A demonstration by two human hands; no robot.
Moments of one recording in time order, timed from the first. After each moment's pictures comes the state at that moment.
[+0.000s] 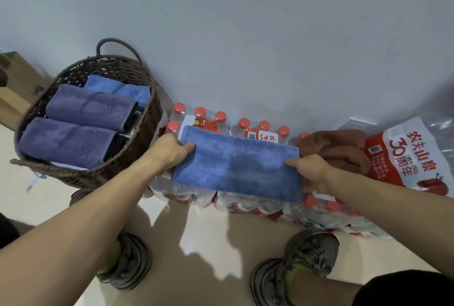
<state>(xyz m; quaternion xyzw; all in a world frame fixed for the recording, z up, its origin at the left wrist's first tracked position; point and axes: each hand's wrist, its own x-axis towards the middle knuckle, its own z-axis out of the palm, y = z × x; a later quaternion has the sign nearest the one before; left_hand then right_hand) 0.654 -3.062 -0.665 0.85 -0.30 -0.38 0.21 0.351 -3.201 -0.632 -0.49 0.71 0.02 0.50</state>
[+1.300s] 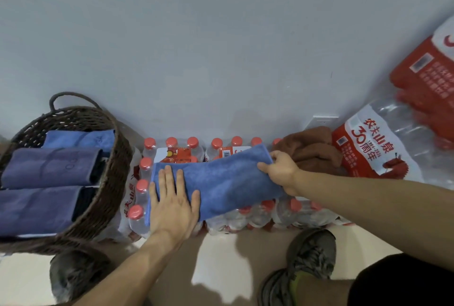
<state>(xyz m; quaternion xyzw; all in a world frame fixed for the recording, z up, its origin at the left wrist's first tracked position) 0.571 -3.038 -0.699 0.84 -0.53 -0.07 0.01 0.362 -3.196 -0.632 -0.60 0.64 -0.12 0.46</state>
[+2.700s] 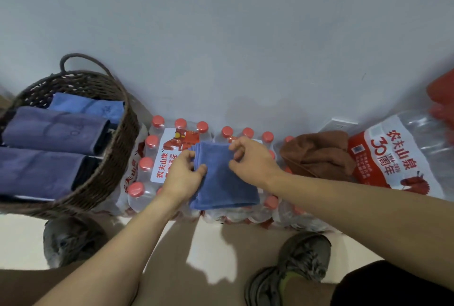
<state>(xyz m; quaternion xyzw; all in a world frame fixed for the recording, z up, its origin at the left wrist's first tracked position) 0.578 -3.074 -0.667 0.74 -0.29 -0.43 0.42 0.431 -3.175 -0.626 -0.80 0.48 -0.08 0.35</state>
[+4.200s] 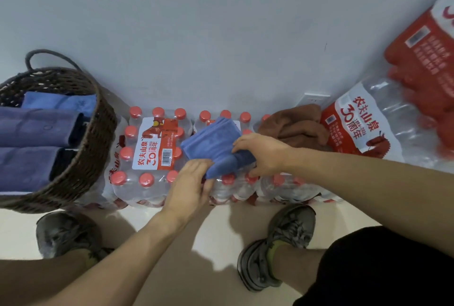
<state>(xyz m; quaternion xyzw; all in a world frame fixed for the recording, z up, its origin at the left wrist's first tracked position) 0.515 -3.033 -0.684 0.67 -0.64 -0.17 0.33 0.341 -3.200 -0.618 -0.92 0.29 0.14 0.22</state>
